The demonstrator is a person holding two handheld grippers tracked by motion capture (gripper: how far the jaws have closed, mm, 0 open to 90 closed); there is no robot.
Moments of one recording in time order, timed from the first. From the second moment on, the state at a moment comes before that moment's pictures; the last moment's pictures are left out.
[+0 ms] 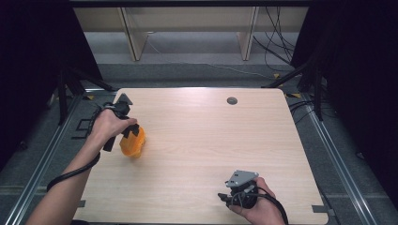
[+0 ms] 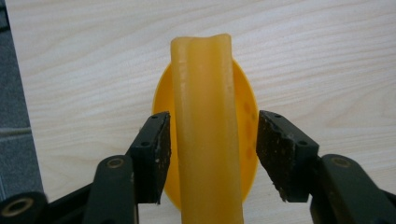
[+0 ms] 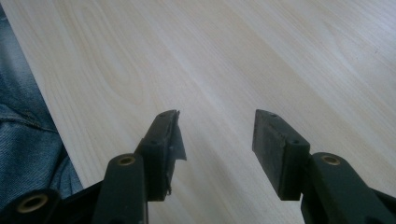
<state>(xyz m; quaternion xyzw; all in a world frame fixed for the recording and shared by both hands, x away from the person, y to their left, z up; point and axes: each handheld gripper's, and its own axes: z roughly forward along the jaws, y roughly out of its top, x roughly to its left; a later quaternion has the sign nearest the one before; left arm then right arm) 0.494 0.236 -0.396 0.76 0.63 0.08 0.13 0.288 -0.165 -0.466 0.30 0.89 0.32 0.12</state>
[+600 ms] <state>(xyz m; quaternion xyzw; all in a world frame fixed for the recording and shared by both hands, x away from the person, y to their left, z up) 0.373 0.289 -0.385 0.74 0.52 0.24 0.36 0.290 -0.169 -0.465 0.30 0.89 0.33 0.13</state>
